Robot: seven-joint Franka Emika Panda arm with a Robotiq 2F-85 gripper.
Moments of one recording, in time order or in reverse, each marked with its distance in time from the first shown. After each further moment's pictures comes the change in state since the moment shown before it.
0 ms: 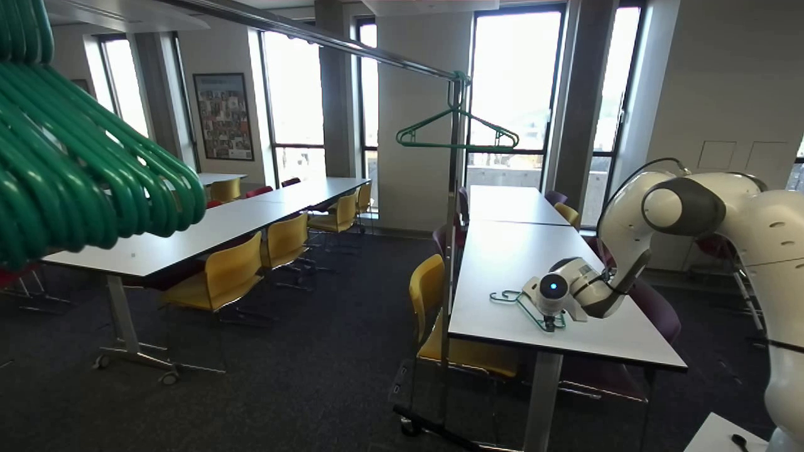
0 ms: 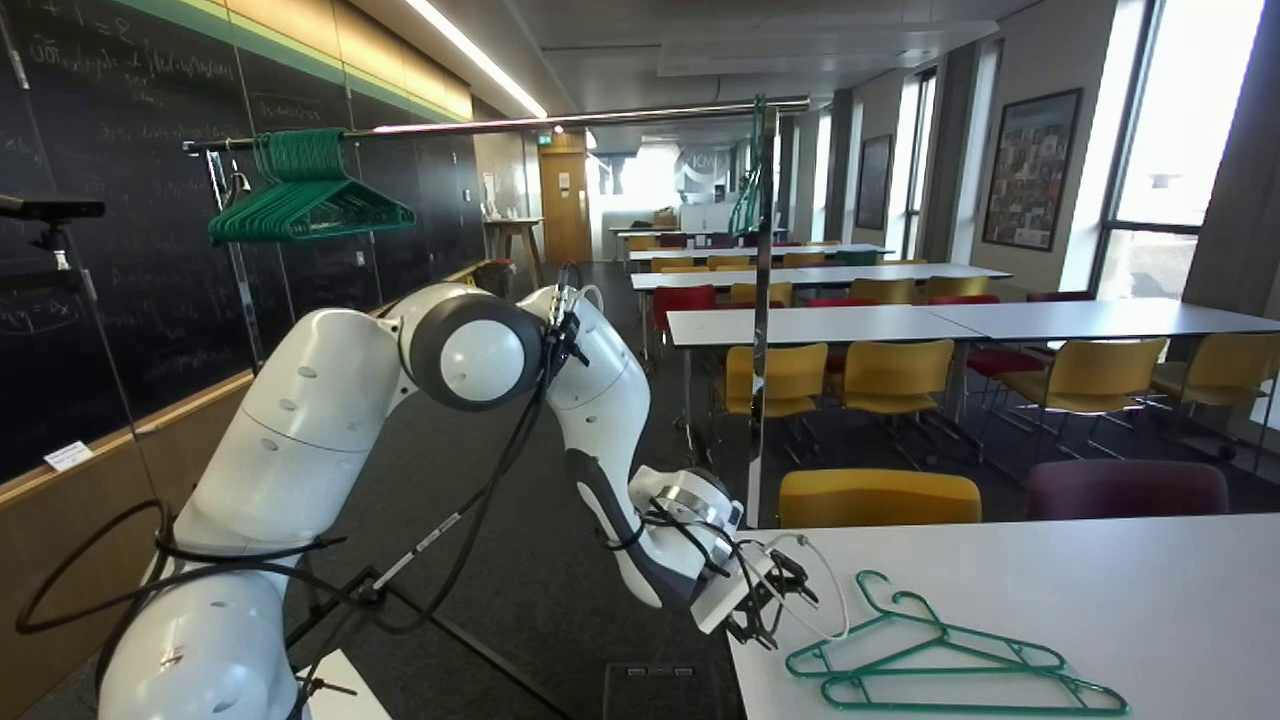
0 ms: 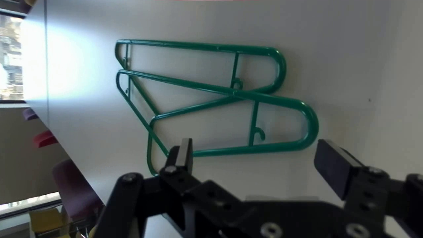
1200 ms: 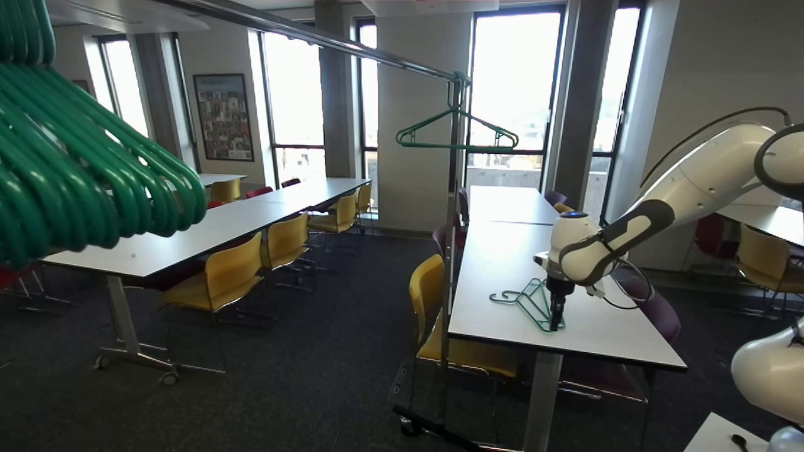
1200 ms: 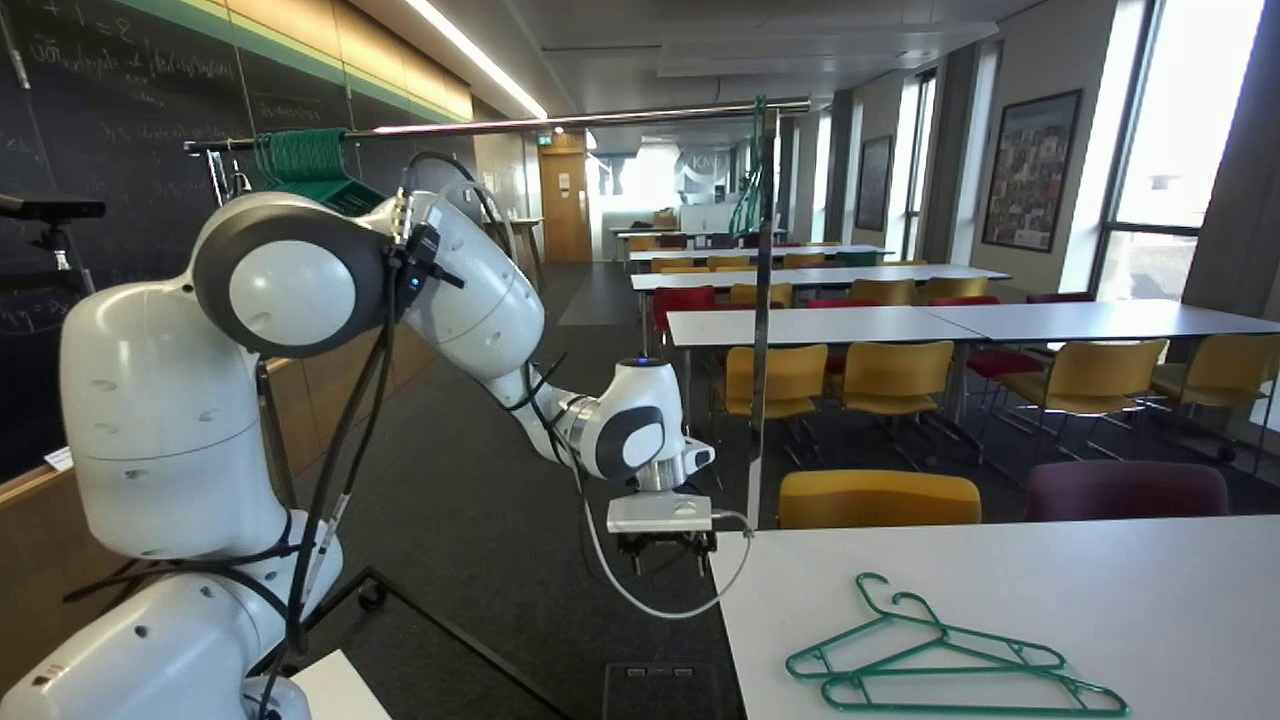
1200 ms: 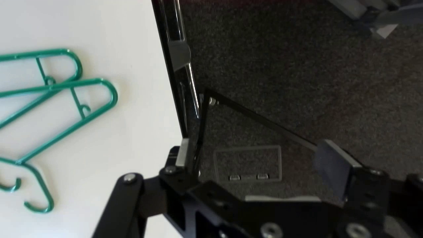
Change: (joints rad) arm -0.794 -0.445 0.914 -0.382 1.560 -0.121 -1.188
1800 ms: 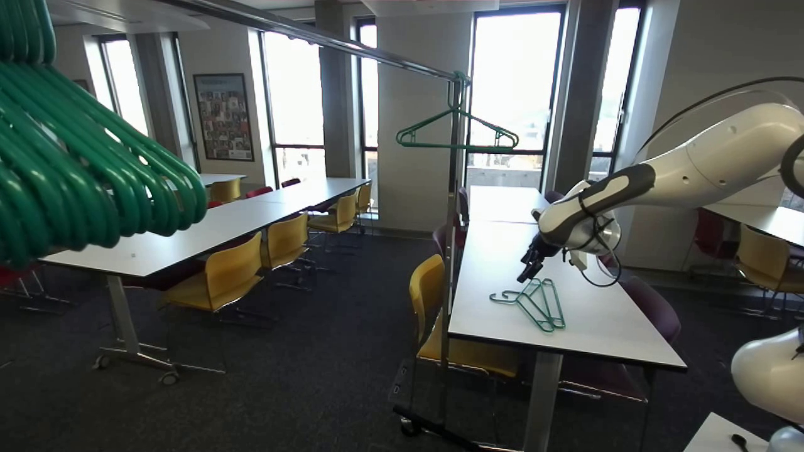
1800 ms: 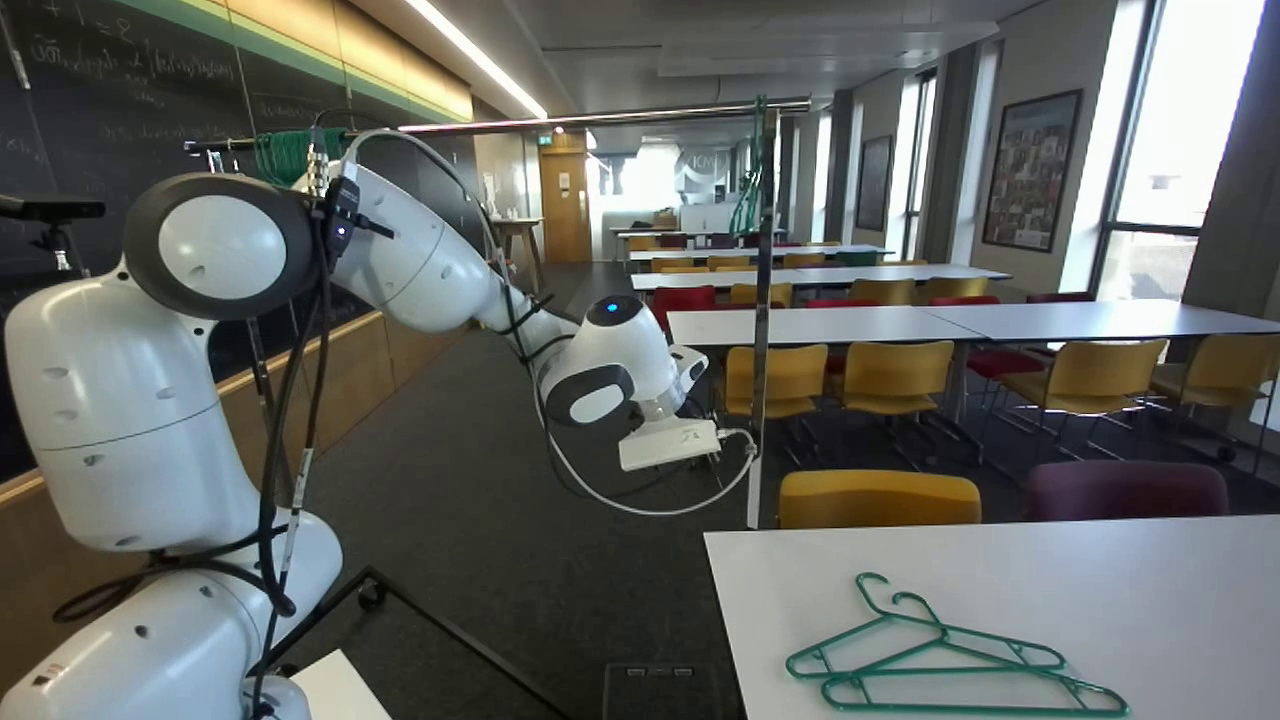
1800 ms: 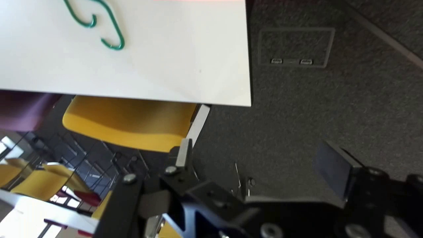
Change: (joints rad) arm 0.011 -0.195 0.089 0.022 0.770 0.301 -0.601
